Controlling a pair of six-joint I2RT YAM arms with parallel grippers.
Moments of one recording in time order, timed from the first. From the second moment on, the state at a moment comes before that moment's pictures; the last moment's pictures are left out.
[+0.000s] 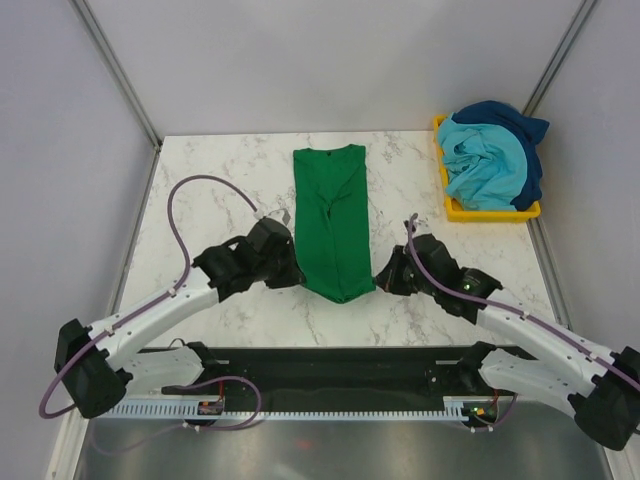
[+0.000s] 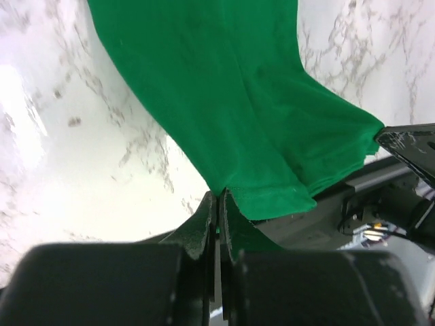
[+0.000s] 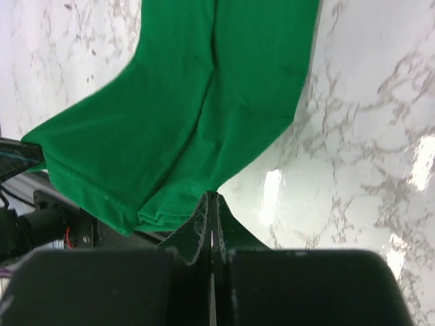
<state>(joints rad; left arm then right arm) -0.80 1.09 0.89 -0.65 -0.05 -0.84 0.73 0.91 0.63 -0.41 0.00 0.84</state>
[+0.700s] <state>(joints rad) -0.46 1.73 1.46 -0.71 -0.05 -0.56 0.47 1.56 1.22 -0.41 0.03 0.51</state>
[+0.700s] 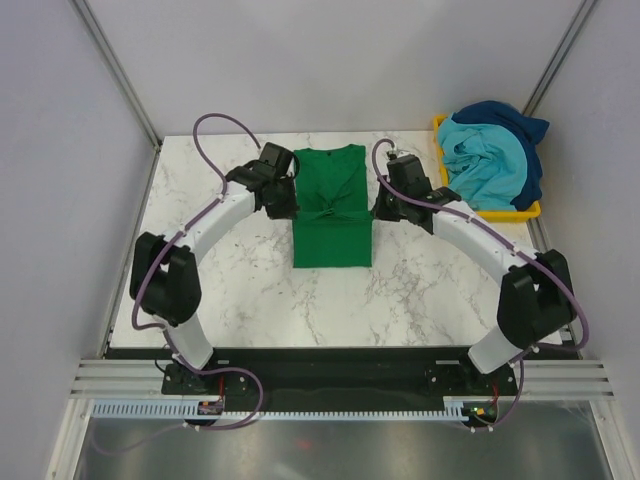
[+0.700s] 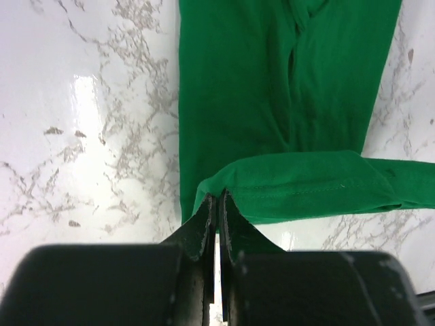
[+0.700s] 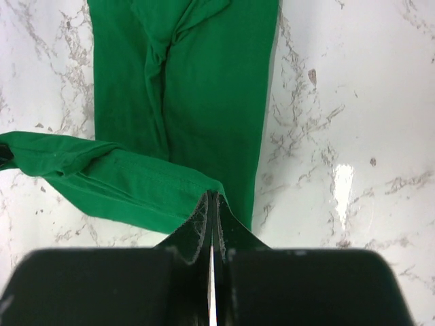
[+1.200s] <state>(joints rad) -0.33 2.18 1.85 -0.74 0.09 -0.50 0.36 2.03 1.56 -0.40 -0.04 0.48</state>
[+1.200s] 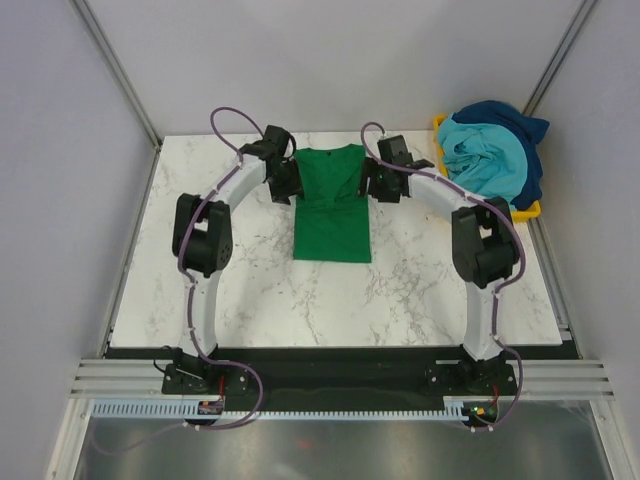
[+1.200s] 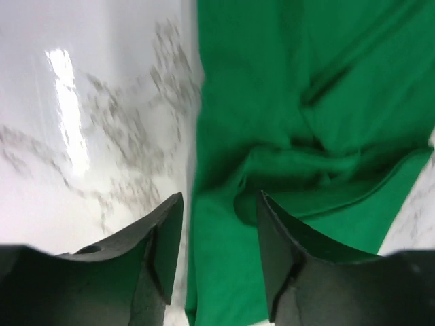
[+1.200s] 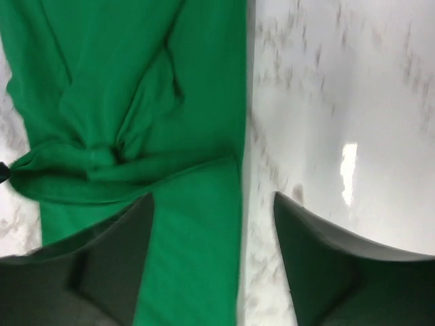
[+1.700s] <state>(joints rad) -0.26 1.93 1.65 -0.78 0.17 -0.48 0.29 1.77 1.34 -0.33 -0.16 0.53</state>
